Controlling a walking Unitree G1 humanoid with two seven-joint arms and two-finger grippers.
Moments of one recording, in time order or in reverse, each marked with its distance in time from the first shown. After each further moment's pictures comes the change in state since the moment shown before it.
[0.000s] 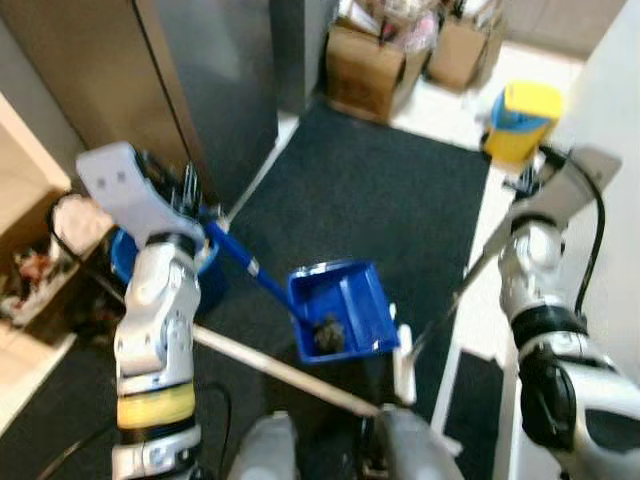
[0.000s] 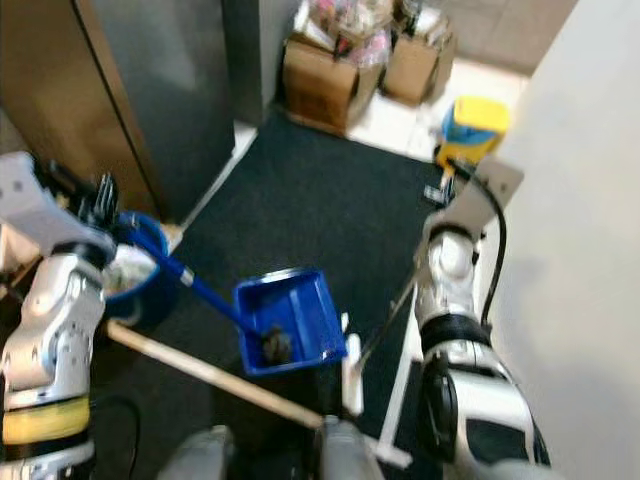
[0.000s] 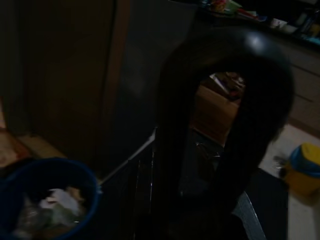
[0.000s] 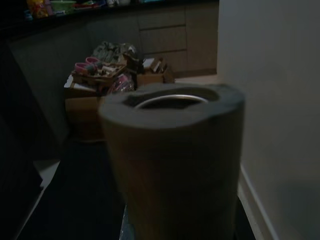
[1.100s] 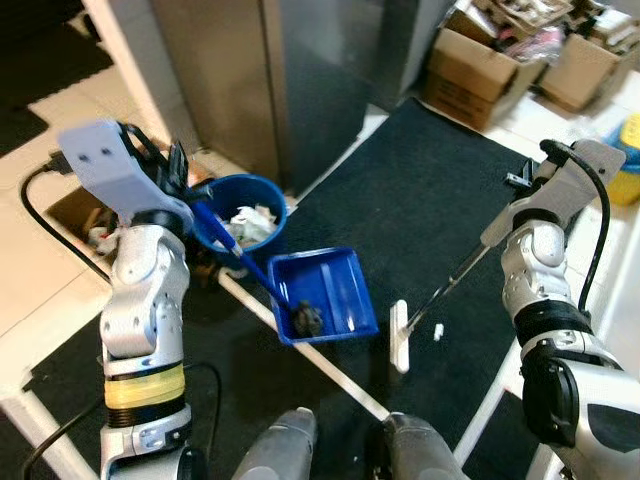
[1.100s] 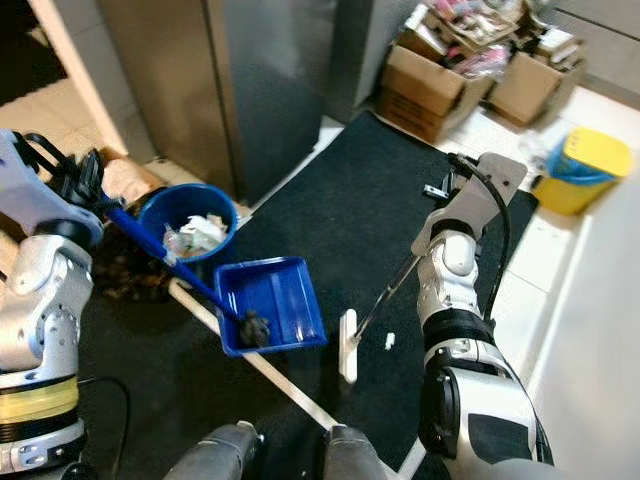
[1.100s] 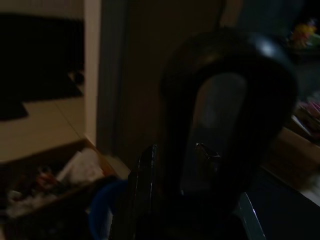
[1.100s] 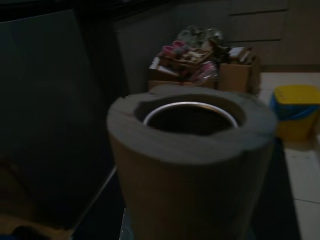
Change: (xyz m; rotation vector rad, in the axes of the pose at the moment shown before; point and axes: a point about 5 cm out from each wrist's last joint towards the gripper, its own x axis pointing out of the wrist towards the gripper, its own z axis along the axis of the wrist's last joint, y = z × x) left arm 0.010 0.001 0.035 0.056 -0.110 -0.011; right arm 0.004 0.005 0.009 0.007 -0.023 0.052
